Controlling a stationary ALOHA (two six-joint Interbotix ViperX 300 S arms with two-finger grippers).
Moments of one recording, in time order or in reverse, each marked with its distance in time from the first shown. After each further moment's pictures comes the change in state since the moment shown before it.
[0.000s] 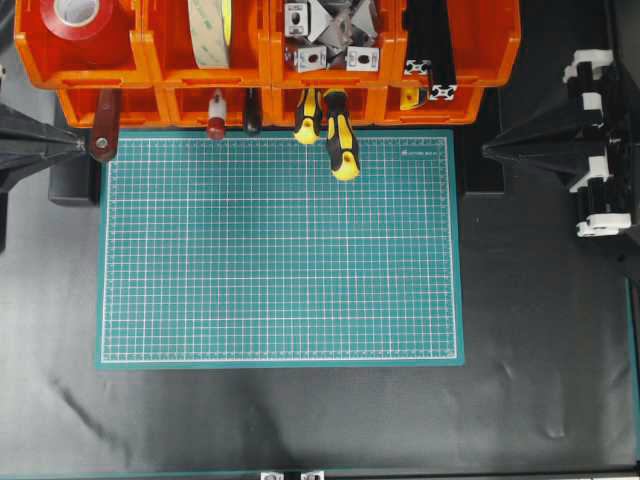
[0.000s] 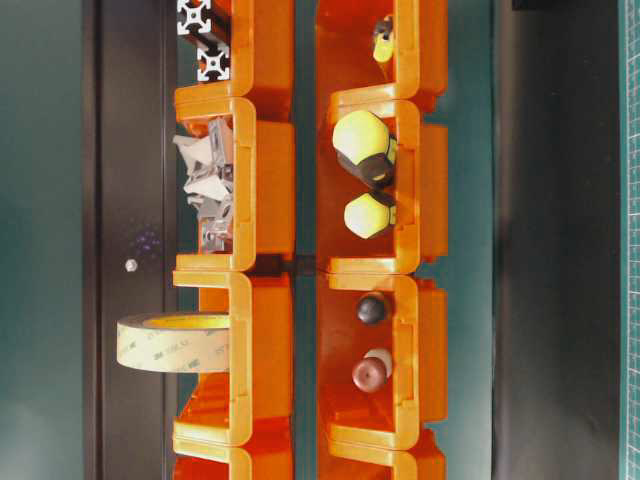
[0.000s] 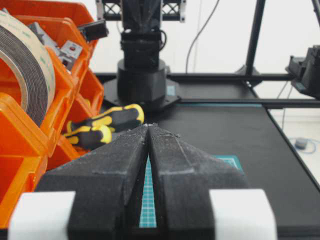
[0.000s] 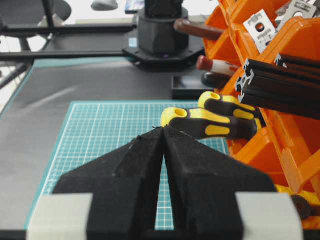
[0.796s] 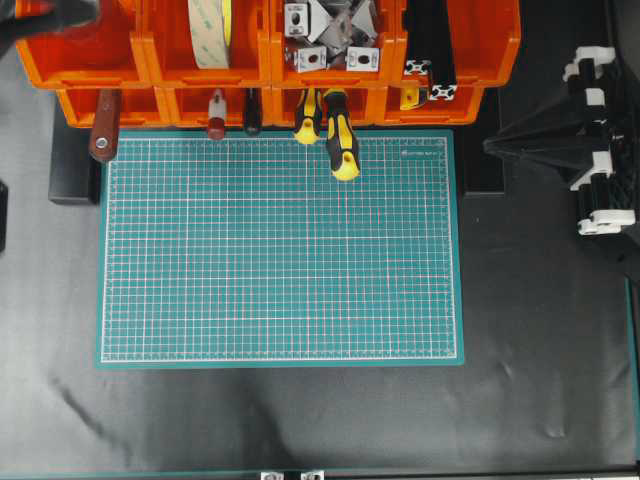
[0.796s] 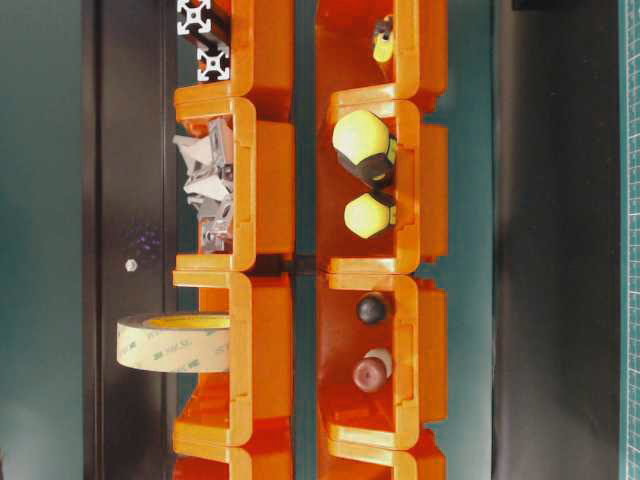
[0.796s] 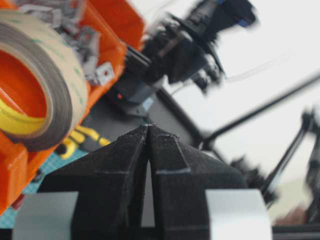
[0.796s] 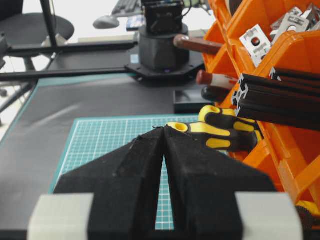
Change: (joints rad) left arm 0.187 0.227 -0.635 0.049 0.686 -0.908; right arm -0.005 0.000 0.000 0.012 -0.044 0.018
